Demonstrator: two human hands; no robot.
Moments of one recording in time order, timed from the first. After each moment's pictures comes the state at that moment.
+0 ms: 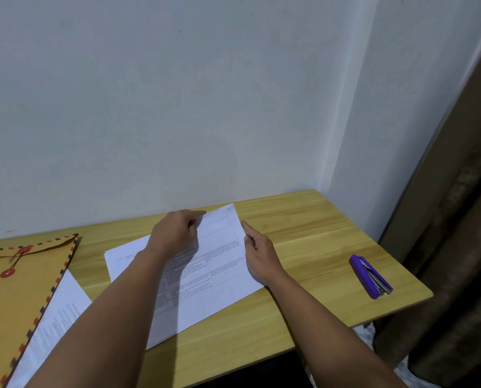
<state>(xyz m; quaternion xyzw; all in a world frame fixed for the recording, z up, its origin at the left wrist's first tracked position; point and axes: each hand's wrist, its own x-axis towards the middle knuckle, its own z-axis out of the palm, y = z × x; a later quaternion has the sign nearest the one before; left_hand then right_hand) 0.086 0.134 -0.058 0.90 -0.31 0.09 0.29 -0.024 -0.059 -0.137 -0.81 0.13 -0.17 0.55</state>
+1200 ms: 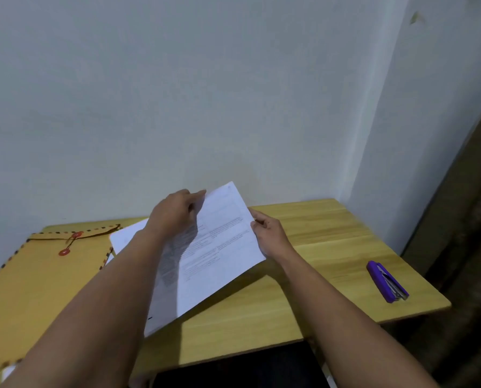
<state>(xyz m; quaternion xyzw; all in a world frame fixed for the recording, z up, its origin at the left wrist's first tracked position) 0.078 0.197 -0.002 0.91 -0.31 0.18 0.20 -0.032 -0.026 -0.056 -0.73 0.10 -0.12 0.66</state>
